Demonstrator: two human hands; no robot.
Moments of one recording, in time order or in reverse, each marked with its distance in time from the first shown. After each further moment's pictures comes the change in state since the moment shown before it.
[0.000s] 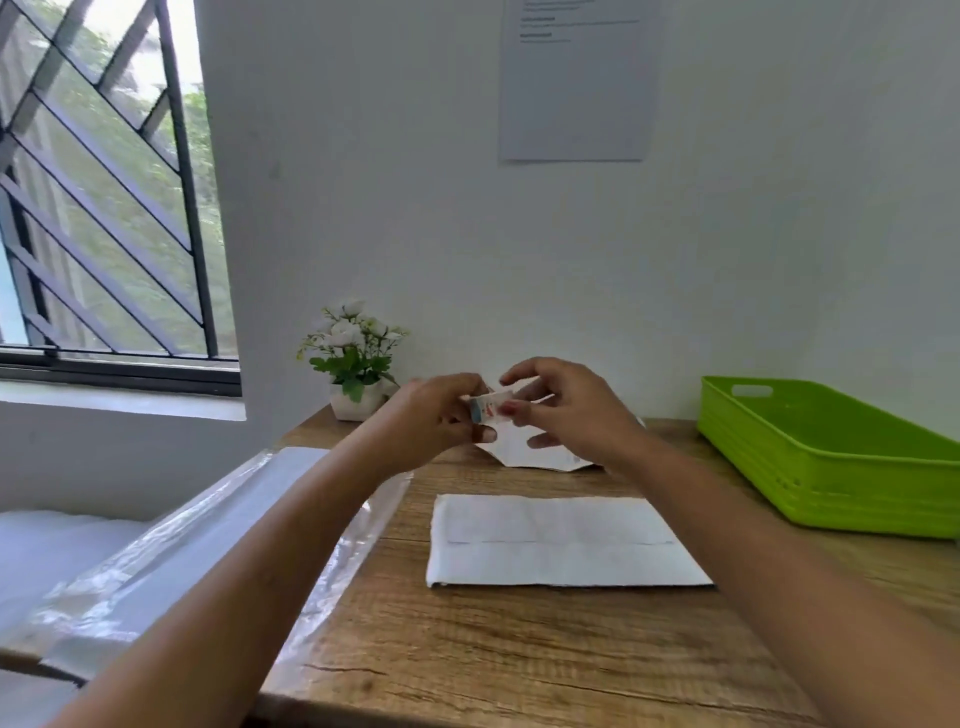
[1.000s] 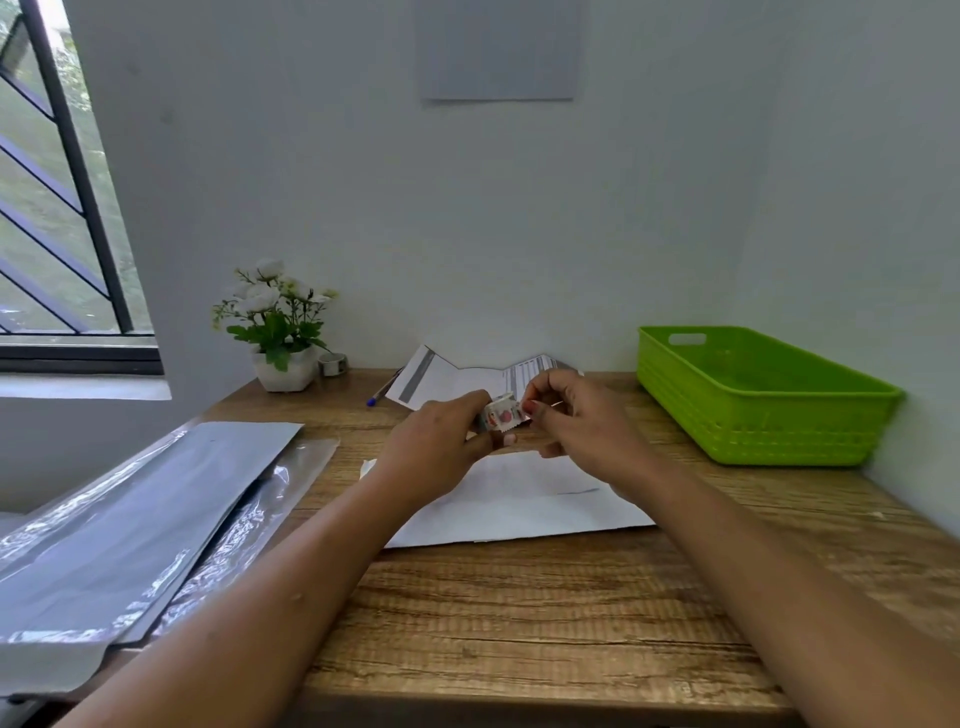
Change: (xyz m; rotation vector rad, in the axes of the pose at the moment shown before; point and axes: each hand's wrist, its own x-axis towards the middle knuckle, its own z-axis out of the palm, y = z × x) left_hand 0.011 0.029 0.103 0.208 -0.025 -0.036; right_hand -0.049 0.067 -0.038 0.013 0.157 0.078
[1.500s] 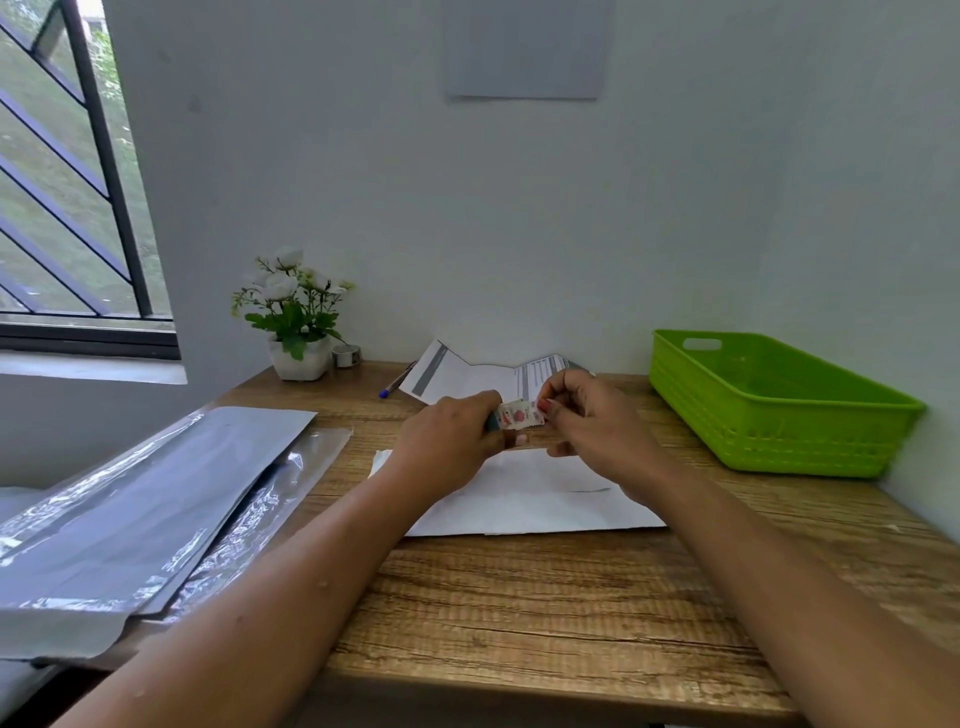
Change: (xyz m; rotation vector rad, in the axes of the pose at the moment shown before) left_hand -0.002 0.003 0.000 0.114 -0.026 -0.066; right_hand 0.000 0.002 0.002 -0.015 -0.011 0.023
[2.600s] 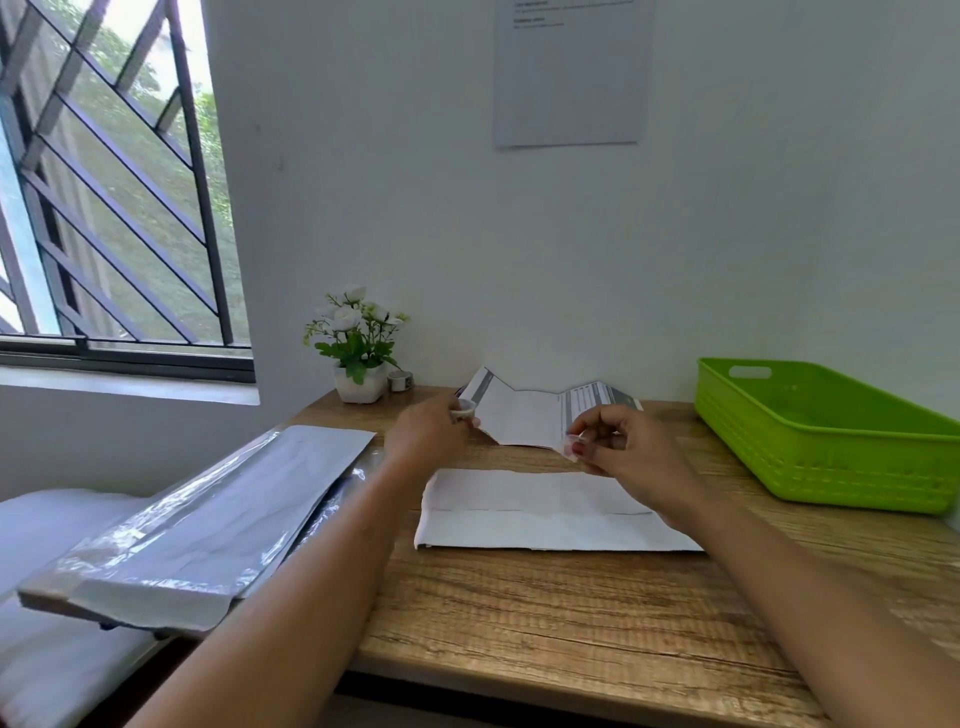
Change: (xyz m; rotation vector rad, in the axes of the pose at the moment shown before) left_hand 0.018 -0.077 -0.005 -0.205 0.101 -0.434; right_hand -0.004 0.004 0.002 0.164 -0.046 -0.008
